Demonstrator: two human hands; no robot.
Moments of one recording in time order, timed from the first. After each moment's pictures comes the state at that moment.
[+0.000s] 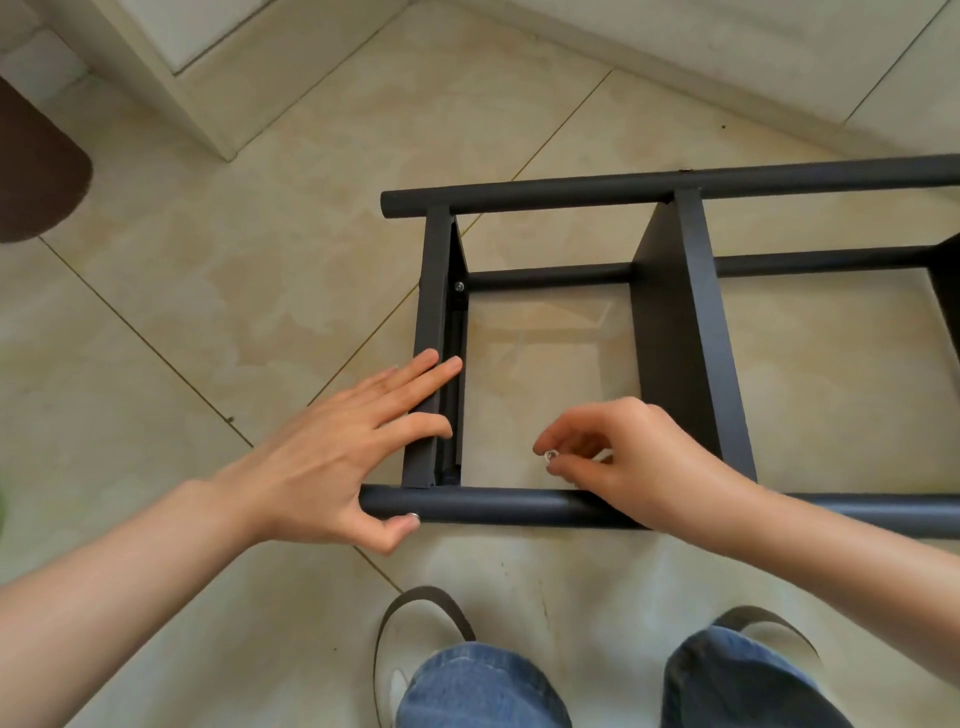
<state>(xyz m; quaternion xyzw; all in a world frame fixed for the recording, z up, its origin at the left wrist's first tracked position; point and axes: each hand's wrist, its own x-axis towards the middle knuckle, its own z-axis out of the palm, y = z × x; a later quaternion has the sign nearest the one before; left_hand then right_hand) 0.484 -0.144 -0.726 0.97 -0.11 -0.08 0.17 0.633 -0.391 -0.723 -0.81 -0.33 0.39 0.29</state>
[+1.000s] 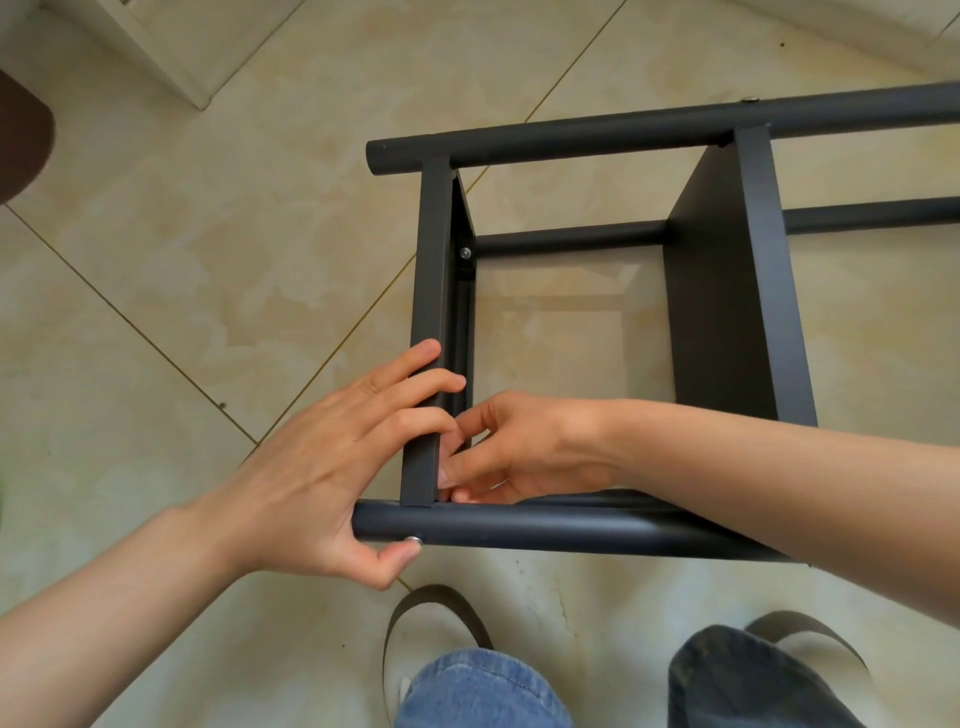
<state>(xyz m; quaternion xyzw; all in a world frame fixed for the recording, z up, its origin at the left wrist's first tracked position) 0.487 -0.145 -0.732 0.96 -0.12 -0.07 0.23 0.632 -0.302 -0.771 -0.45 -0.11 0.79 0.40</state>
